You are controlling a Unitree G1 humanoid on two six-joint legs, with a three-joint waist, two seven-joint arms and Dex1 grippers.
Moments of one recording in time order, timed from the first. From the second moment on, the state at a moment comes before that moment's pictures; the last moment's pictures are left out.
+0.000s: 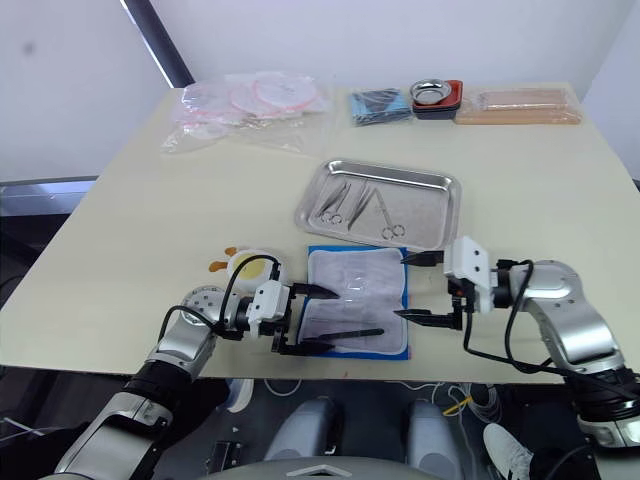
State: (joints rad) left arm -0.31 0.51 -0.28 0.38 -0.25 -0.33 -1.36; right arm -0.26 -0.64 0.17 -0.15 0.31 0.19 1.18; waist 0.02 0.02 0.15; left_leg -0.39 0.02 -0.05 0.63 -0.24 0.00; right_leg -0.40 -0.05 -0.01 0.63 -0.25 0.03
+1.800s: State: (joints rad) left arm -0.30 0.52 -0.28 0.38 -0.25 -0.33 -1.35; right arm -0.32 -0.59 0.37 -0.06 0.14 0.19 1.19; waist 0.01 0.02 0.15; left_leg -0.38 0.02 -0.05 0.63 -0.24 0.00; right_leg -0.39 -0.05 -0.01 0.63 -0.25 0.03
